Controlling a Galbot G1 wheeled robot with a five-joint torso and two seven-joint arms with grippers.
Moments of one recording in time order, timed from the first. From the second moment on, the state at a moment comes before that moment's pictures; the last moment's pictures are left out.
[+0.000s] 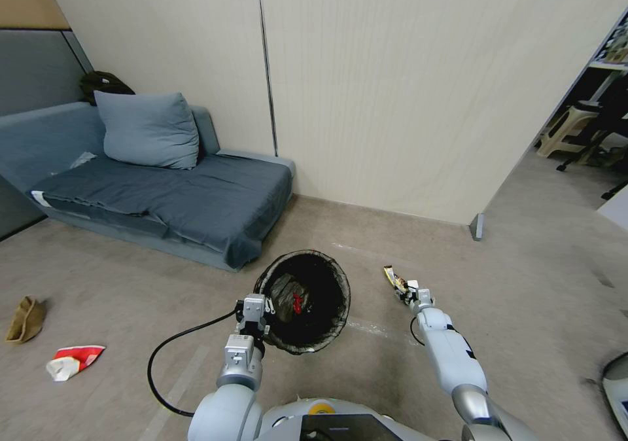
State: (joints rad) left arm 1.78 -1.51 -0.27 -2.41 0.19 0.37 -0.17; right arm -0.81 1.29 0.62 0.74 0.01 -0.05 -0.18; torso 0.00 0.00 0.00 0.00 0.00
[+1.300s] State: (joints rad) left arm 1.78 -1.51 -0.25 -2.40 0.20 0.36 -0.17; right arm -0.81 1.30 0.64 0.70 0.04 -0.04 -0.16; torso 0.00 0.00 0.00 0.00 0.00
